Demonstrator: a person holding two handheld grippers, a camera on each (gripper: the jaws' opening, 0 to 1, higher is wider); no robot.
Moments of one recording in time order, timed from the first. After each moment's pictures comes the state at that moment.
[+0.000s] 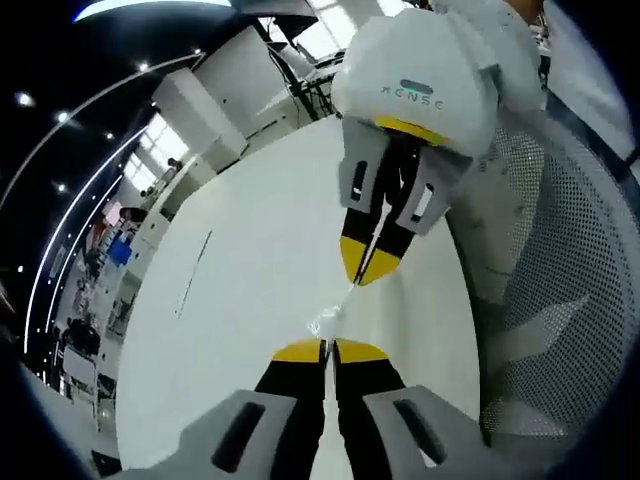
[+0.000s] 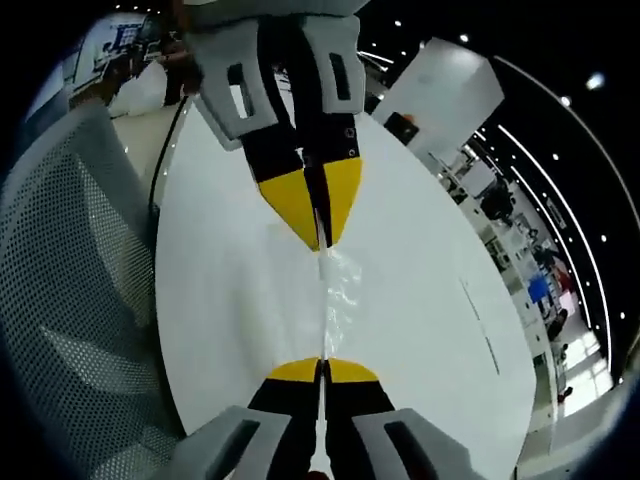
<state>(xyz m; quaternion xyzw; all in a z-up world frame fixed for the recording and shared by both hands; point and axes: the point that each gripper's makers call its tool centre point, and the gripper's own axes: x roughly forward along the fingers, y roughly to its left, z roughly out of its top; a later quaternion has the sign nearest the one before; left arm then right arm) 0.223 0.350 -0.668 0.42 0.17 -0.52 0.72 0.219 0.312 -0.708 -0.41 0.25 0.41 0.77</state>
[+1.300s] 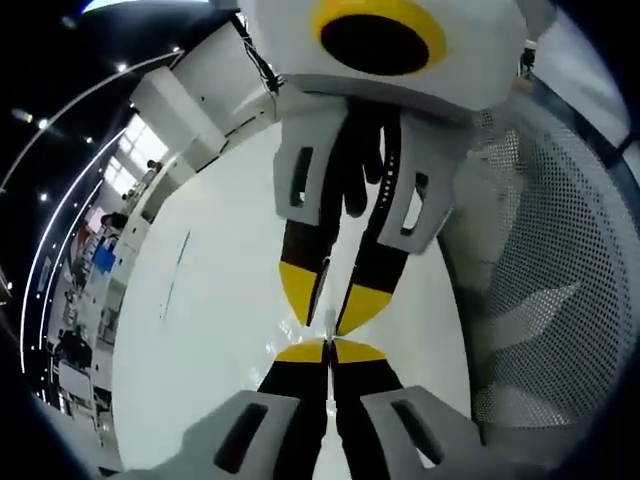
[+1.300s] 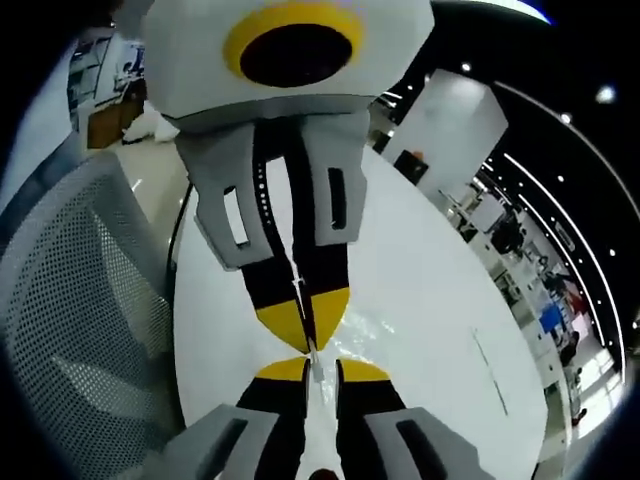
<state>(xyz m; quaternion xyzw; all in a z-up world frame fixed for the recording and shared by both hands) 0.210 0.348 -0.681 0.44 0.18 -0.55 0.69 0.216 0.360 -0.693 -0.39 0.19 0.48 0.76</state>
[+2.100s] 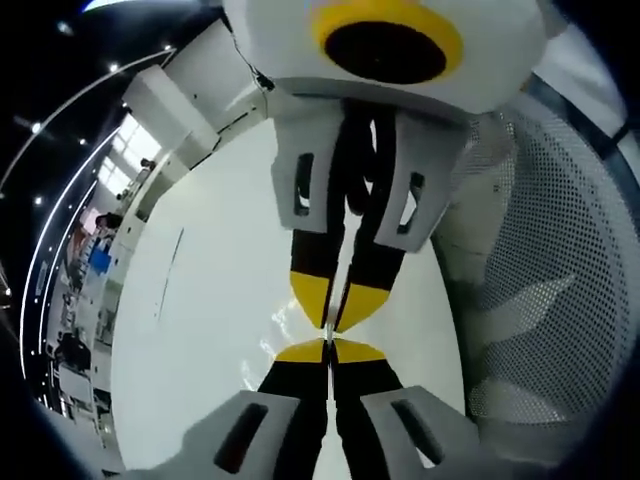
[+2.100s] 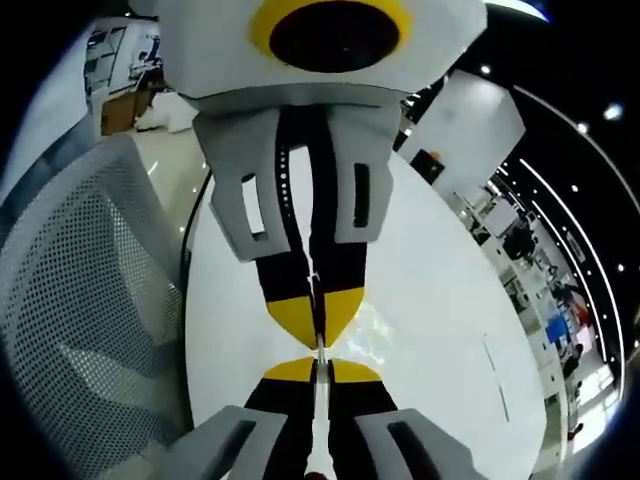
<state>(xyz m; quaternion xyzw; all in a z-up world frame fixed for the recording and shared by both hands) 0.206 0.353 -0.687 0.44 0.20 -0.55 0.68 0.208 0.363 -0.699 -0.40 0.20 0.49 0.75</state>
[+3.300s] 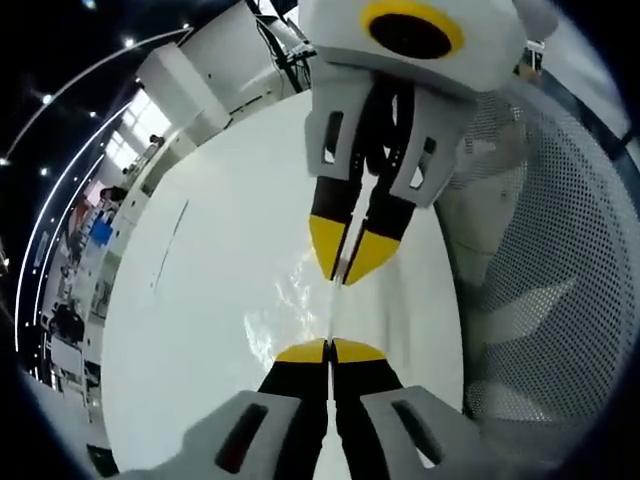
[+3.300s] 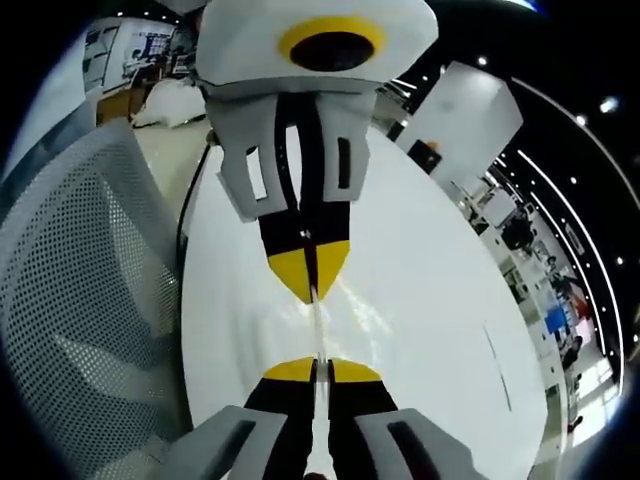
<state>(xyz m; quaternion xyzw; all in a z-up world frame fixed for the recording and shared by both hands) 0.213 0.374 -0.700 0.43 0.24 -0.52 0.70 0.204 0.349 -0.702 -0.41 0.21 0.48 0.75</state>
